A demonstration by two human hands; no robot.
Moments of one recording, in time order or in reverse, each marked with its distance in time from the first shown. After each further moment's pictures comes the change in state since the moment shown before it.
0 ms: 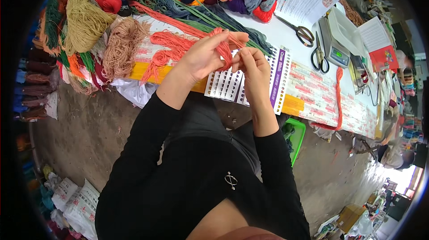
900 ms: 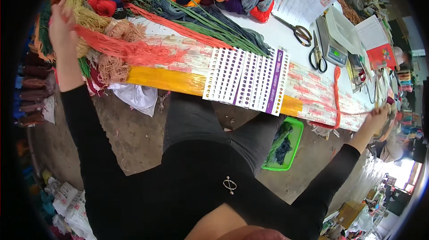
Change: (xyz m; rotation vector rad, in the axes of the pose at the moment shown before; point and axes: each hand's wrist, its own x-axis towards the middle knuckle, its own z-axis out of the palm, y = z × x) left_hand -0.126 0.252 0.013 0.955 1.023 1.007; right_hand -0.042 -0.226 -0.362 -0.278 1.026 -0.572
